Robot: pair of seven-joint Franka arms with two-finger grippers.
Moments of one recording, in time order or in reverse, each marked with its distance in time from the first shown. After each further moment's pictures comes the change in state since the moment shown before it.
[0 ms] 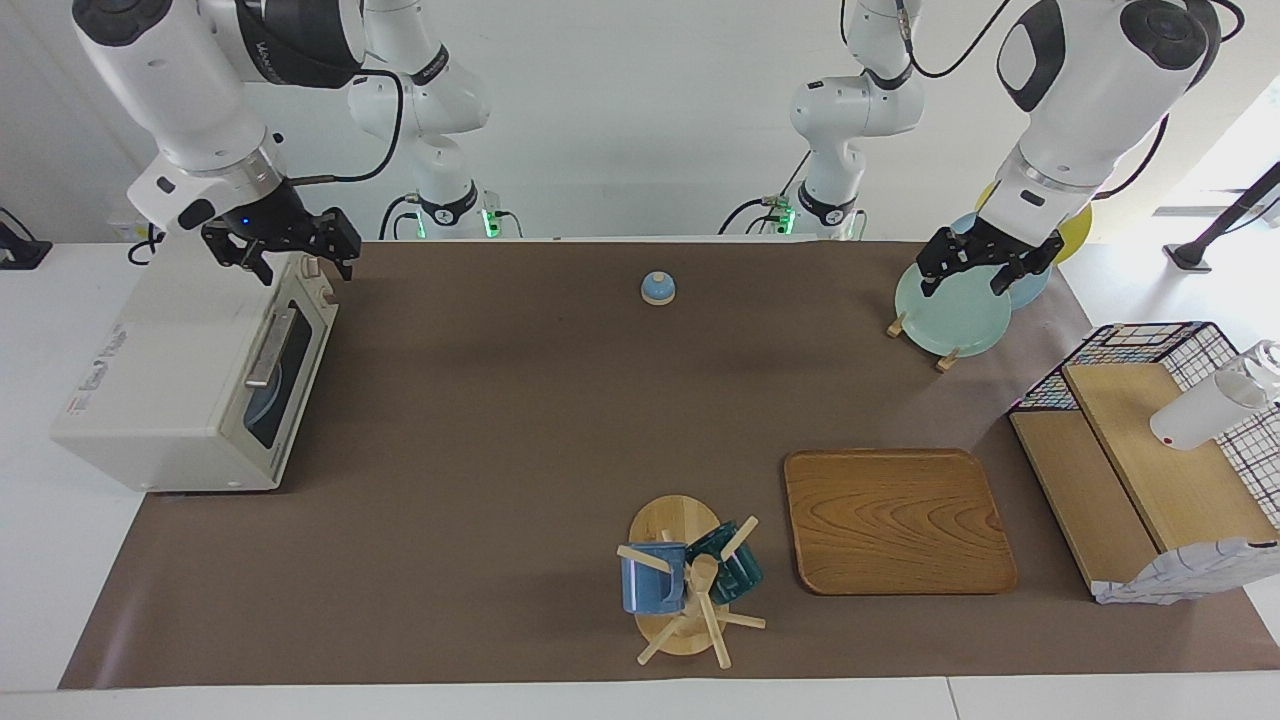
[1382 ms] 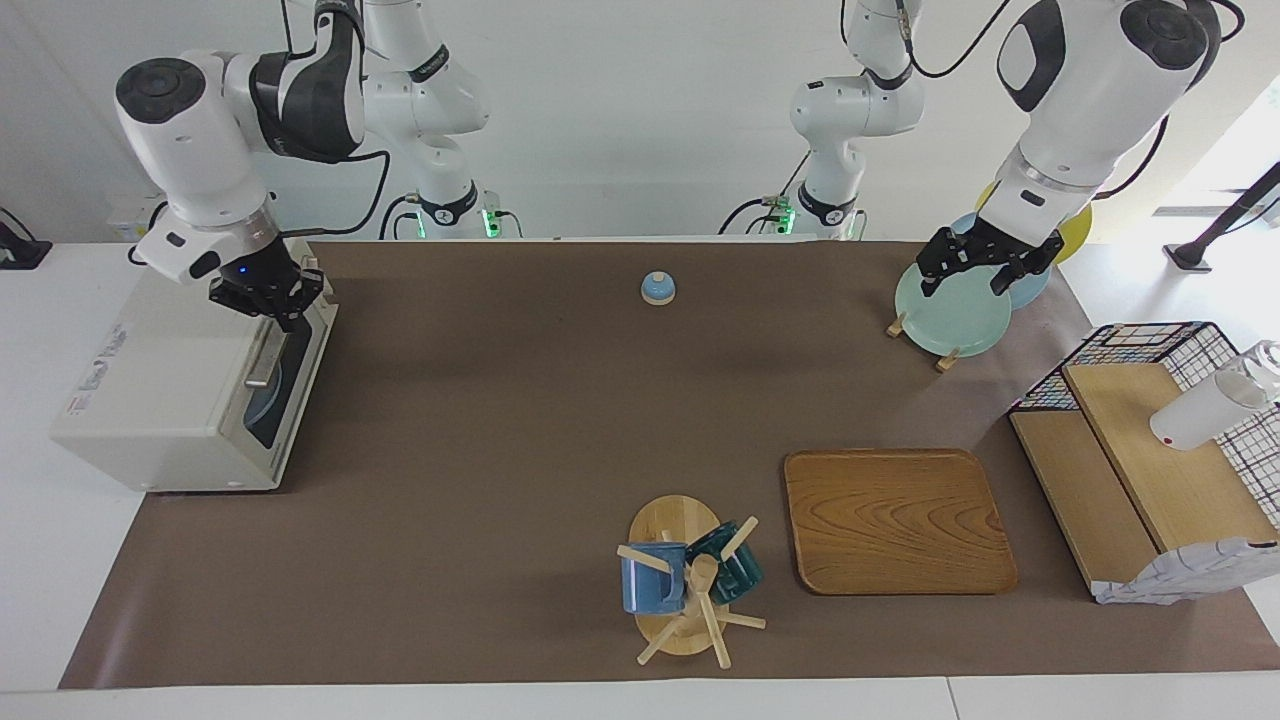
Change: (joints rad) left arm 0.000 0.000 0.000 0.000 0.000 0.000 0.000; right arm -0.062 -0.064 -0.014 -0.323 -0.115 0.333 -0.127
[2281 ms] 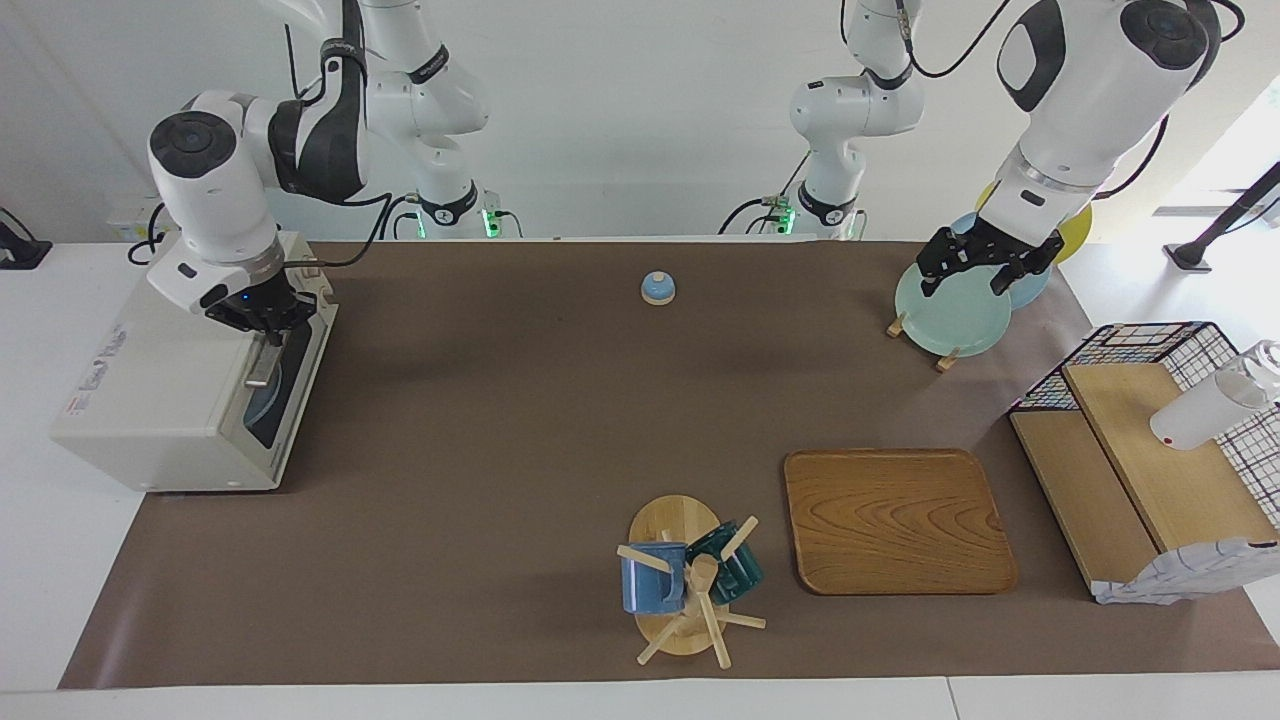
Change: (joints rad) left arm 0.000 0.000 0.000 0.000 0.000 0.000 0.000; right arm -0.020 0.028 0.000 -0.067 -0.127 0.072 0.018
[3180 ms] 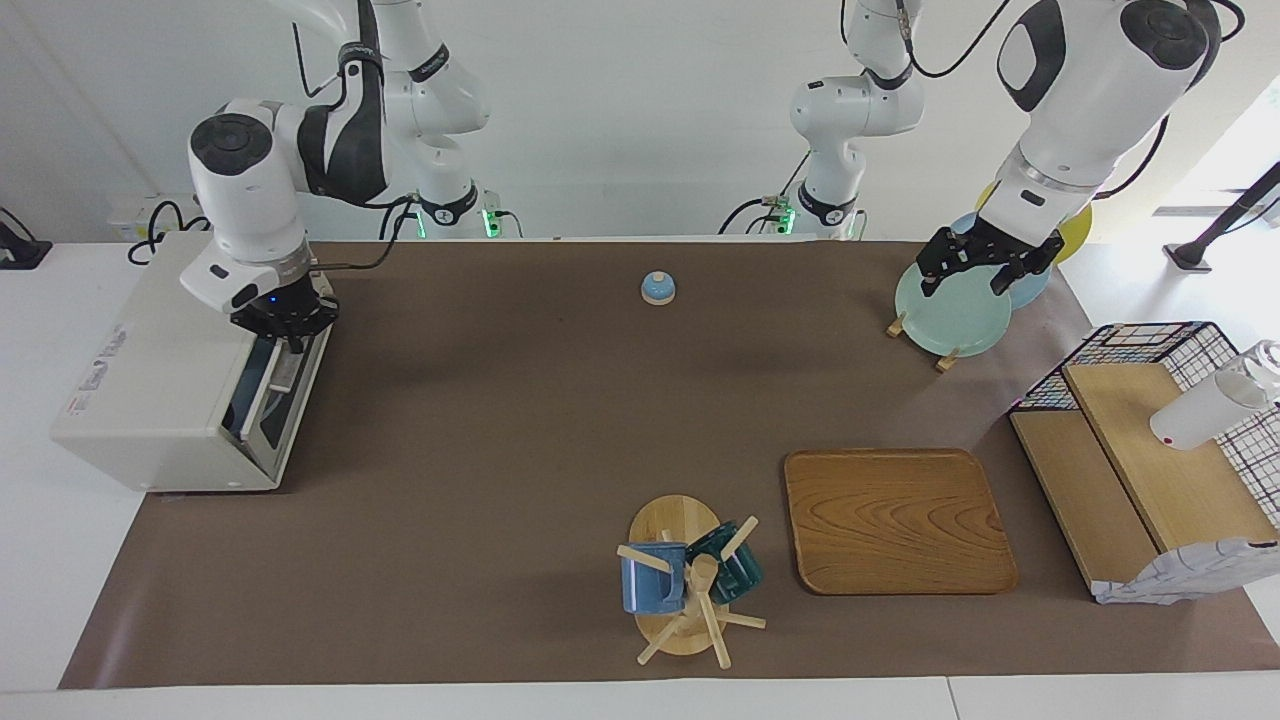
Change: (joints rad) left arm 0.000 0.000 0.000 0.000 0.000 0.000 0.000; right arm 0.056 -0.034 0.014 -0.098 0.012 0.108 0.068
